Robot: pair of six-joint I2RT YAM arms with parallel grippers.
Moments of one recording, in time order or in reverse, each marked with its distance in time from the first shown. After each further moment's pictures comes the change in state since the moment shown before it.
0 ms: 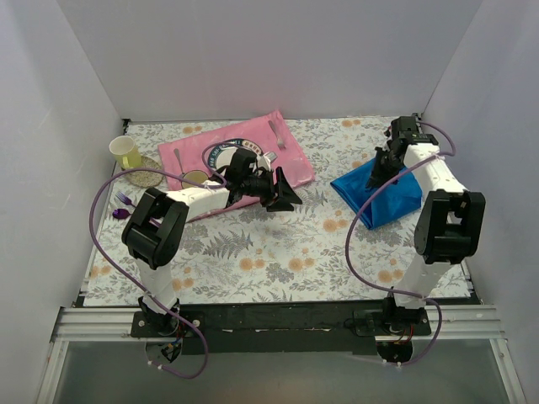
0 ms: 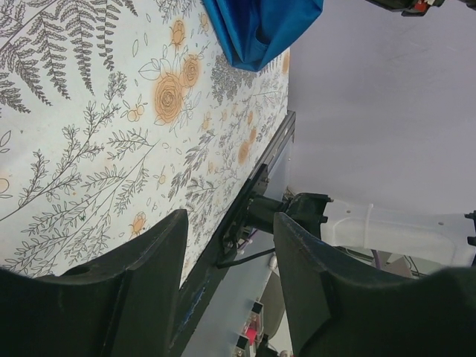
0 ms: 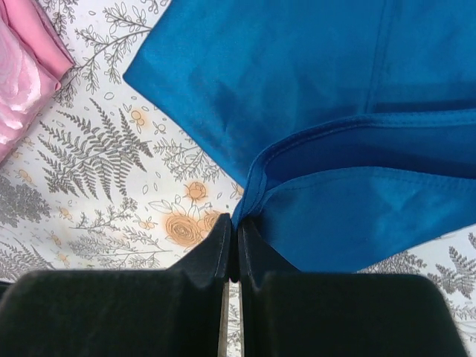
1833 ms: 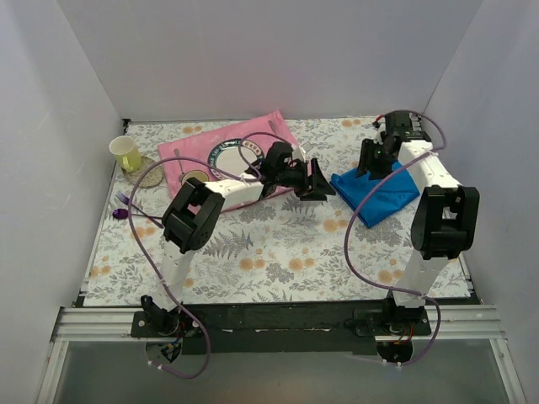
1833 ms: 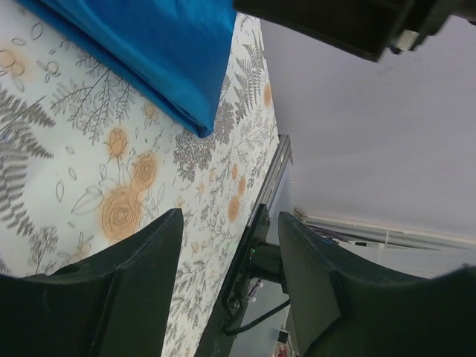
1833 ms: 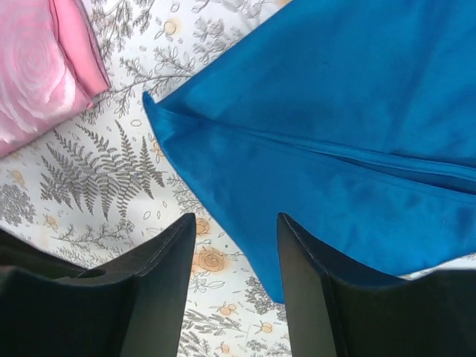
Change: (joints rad) left arm -0.121 0.279 0.320 0.117 -0.053 -0.022; right arm 0.061 0.100 0.080 0.098 -0.028 -0.158
